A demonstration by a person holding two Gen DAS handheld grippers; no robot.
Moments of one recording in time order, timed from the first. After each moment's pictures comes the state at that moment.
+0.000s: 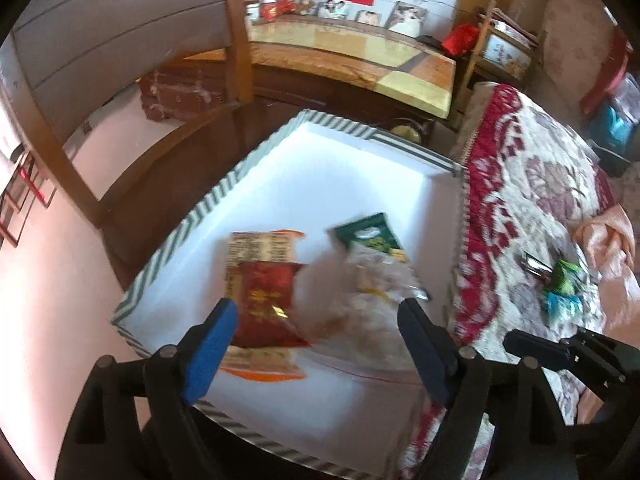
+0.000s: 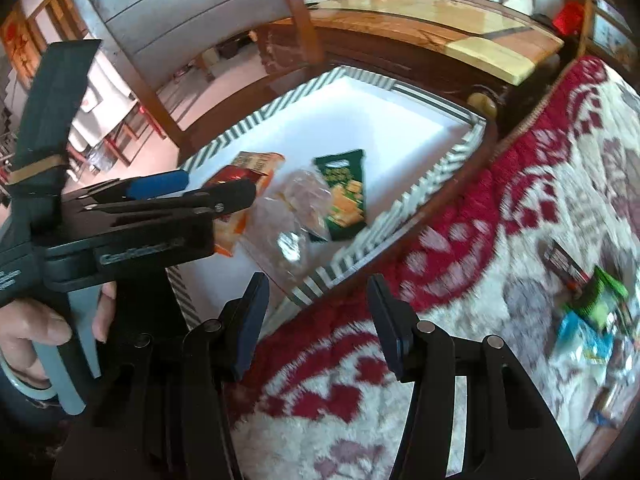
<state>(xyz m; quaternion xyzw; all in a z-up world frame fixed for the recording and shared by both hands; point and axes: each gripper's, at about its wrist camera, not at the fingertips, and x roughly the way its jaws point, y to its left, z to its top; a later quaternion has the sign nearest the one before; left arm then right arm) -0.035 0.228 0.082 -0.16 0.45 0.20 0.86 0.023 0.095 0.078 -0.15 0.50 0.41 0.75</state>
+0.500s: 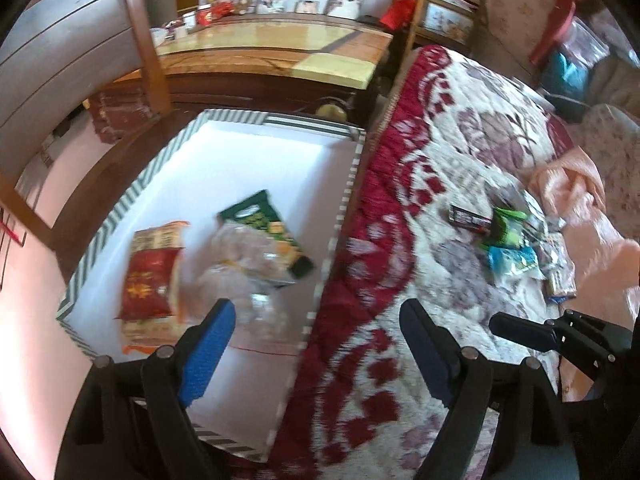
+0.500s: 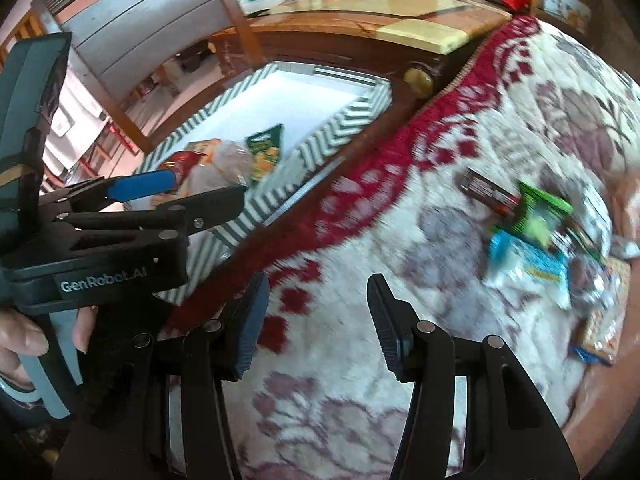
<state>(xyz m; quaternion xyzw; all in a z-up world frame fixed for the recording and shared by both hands) -0.012 0.143 0.085 -0.11 0.47 0.13 0.87 0.027 0.009 0.079 -0.13 0.51 0.35 0.77</state>
